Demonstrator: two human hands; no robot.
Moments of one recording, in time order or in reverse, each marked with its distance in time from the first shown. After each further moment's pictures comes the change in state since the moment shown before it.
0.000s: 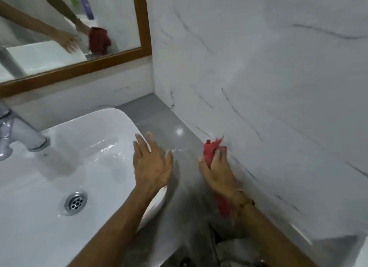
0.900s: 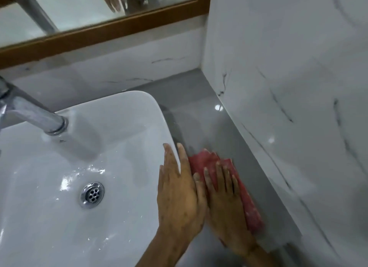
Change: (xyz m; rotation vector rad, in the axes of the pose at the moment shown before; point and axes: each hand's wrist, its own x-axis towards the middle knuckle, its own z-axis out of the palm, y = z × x) left_hand 0.016 0.001 0.019 -0.052 -0.017 -0.162; right_hand 0.069 0.042 0.122 -0.667 -0.202 -0.500
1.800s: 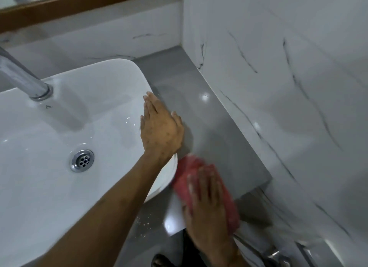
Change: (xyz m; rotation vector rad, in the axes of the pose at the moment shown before) left_hand 0.024 0.002 -0.002 0.003 0.125 -0.052; right_hand -0.122 -0.040 0.027 0.030 0.110 0.108
